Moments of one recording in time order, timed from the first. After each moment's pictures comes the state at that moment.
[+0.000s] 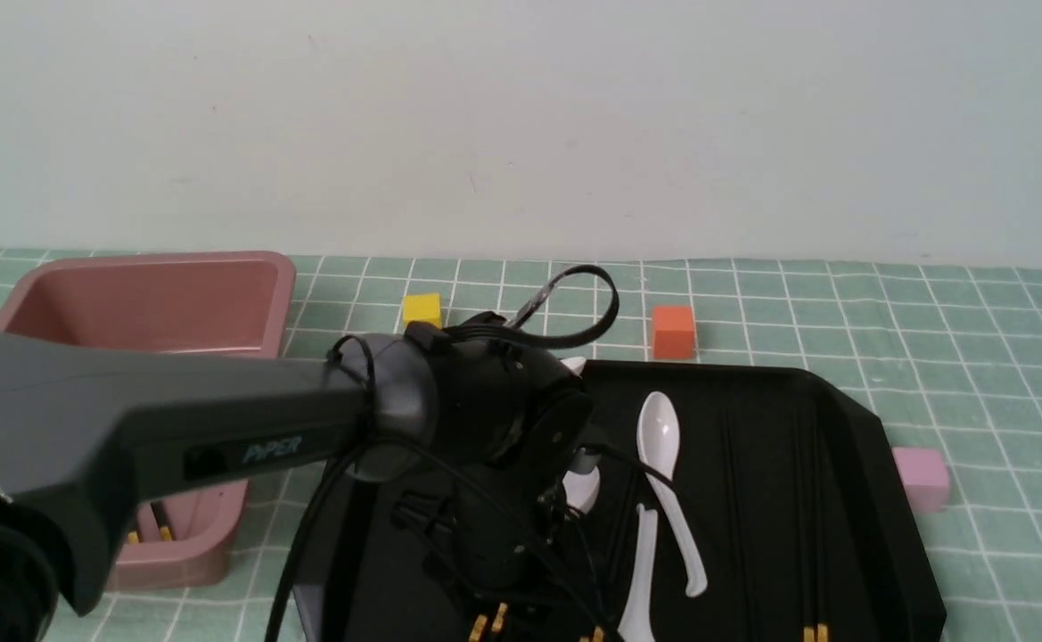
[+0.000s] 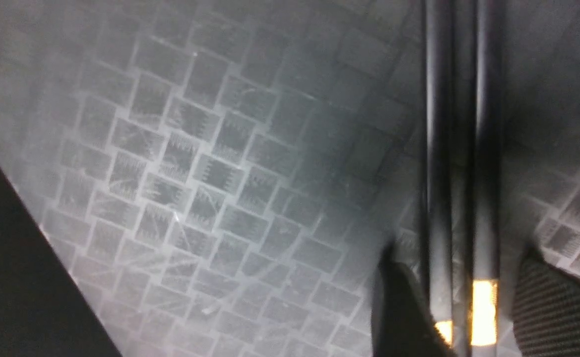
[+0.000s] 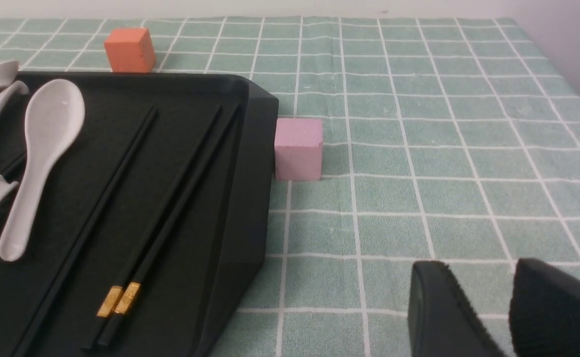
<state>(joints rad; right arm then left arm) -0.03 -0.01 0.02 -0.03 0.37 0.09 -0.75 2.02 -1.35 0.11 0.89 -0.41</state>
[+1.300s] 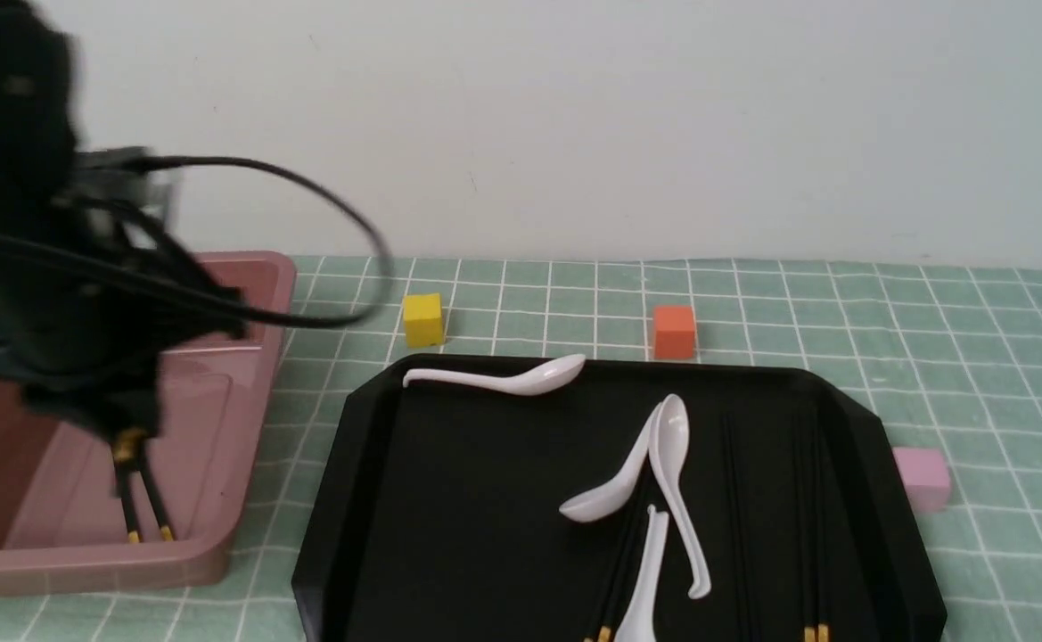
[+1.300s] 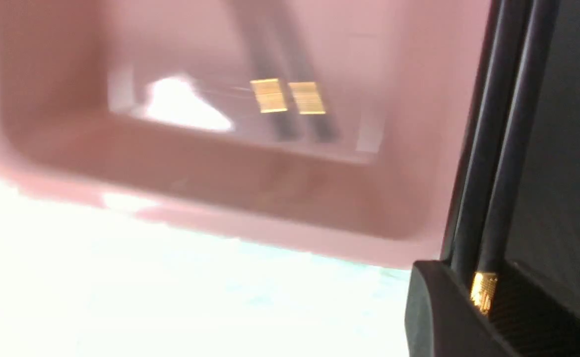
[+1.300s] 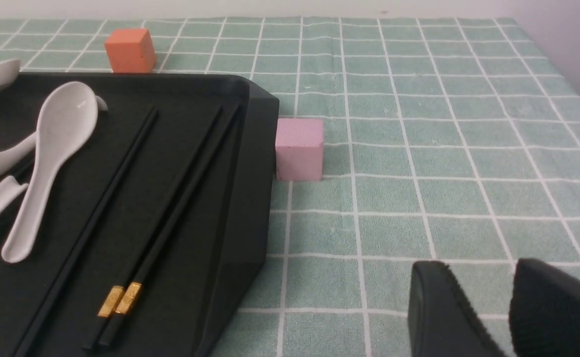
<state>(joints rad) -0.03 -0.01 0.02 -0.03 0.37 0.09 -0.16 1.48 -1.28 0.08 1.22 -0.57</state>
